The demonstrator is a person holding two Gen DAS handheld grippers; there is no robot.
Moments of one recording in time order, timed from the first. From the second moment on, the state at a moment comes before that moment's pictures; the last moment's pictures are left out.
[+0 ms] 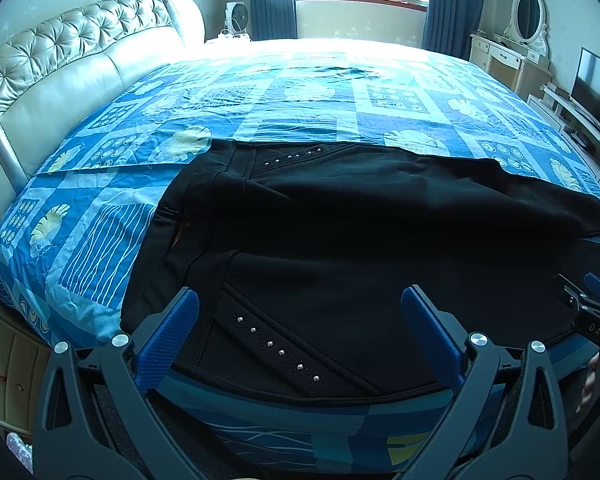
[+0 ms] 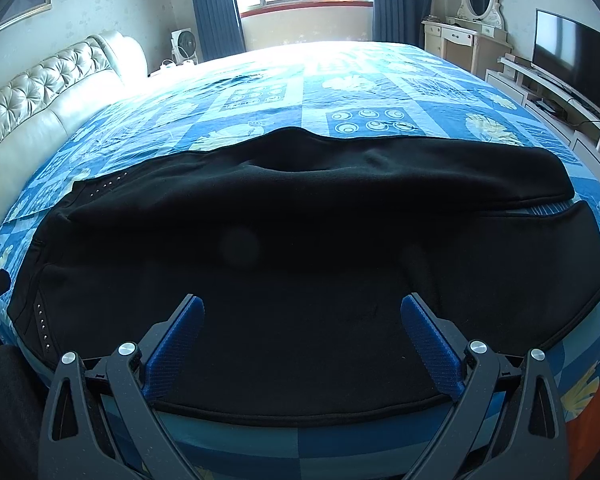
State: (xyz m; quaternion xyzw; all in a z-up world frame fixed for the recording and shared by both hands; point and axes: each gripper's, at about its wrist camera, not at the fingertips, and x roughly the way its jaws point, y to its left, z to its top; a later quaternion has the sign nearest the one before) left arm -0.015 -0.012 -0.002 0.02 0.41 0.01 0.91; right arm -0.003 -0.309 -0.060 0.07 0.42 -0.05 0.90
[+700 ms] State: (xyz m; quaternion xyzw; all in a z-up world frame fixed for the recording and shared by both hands) left arm -0.005 0.003 -0.018 0.04 0.42 0.03 0.91; right arm -0.043 -0.489 -0.011 0.29 0.32 -0.12 0.89
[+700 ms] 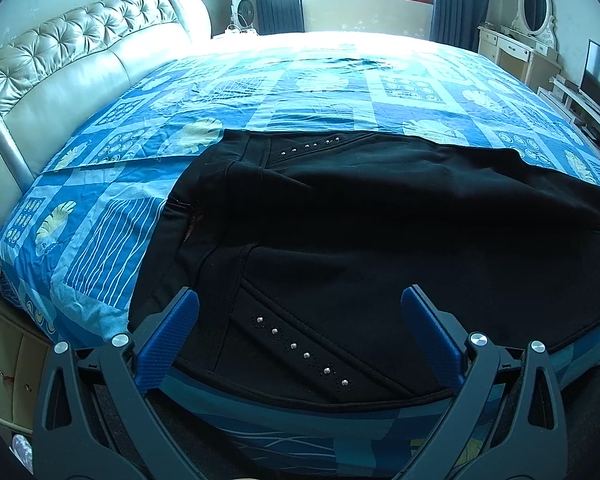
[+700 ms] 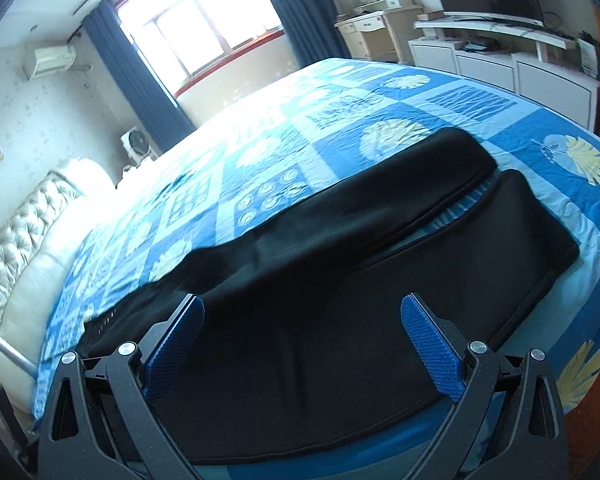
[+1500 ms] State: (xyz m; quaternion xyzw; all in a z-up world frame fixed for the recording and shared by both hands) left arm 0.007 0.025 -0.043 0.02 0.44 0.07 0.89; right arm -0.100 -0.686 -0.115 0.57 0.23 -0.19 0.77
